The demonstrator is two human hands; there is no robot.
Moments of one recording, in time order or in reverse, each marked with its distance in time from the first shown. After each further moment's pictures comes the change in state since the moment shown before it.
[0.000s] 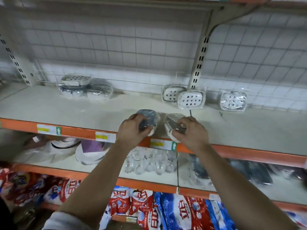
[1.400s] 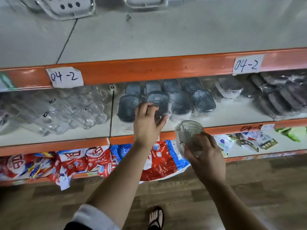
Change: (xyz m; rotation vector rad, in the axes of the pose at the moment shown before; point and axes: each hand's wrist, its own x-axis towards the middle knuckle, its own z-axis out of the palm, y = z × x) left_hand -0.123 0.213 0.386 -0.032 -0.016 0.096; right_hand -0.247 0.365 0.015 0.079 0.083 0.453
